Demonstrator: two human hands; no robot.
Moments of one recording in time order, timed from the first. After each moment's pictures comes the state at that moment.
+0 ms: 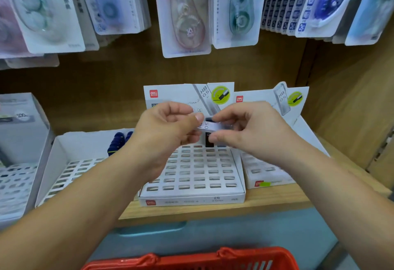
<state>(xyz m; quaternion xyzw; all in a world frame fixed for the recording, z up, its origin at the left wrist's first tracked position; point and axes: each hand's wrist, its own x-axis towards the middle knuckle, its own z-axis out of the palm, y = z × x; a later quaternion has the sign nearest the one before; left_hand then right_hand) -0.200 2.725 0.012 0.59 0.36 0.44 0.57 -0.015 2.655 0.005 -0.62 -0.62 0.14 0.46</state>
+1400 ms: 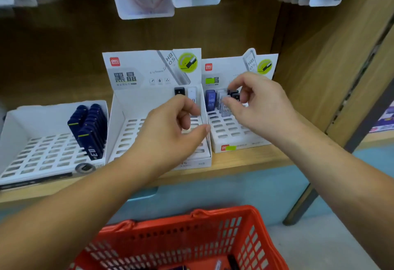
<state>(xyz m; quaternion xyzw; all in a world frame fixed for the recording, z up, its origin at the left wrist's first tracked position) -0.169 2.687 -0.042 0.82 0.31 0.38 0.30 0.042 2.624 -0.028 -0.69 -0.59 -0.06 0.42</state>
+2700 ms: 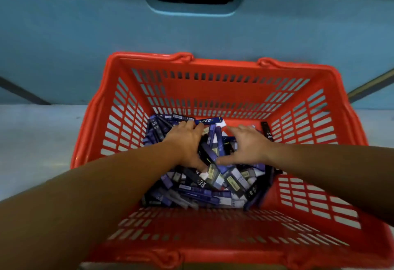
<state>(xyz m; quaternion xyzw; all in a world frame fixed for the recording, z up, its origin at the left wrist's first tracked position) -0.322 2.597 -0.363 0.88 0.35 -0.26 0.20 -0.118 2.519 -0.351 -0.69 -0.61 0.36 -0.15</state>
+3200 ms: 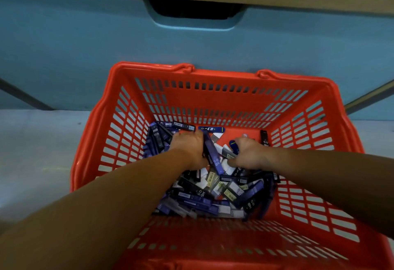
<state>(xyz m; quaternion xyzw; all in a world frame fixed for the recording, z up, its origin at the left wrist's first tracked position) -0.303 2.595 -0.370 0.85 0.44 -0.19 0.22 -0.116 2.527 -0.354 -0.74 -0.47 0.46 -0.11</state>
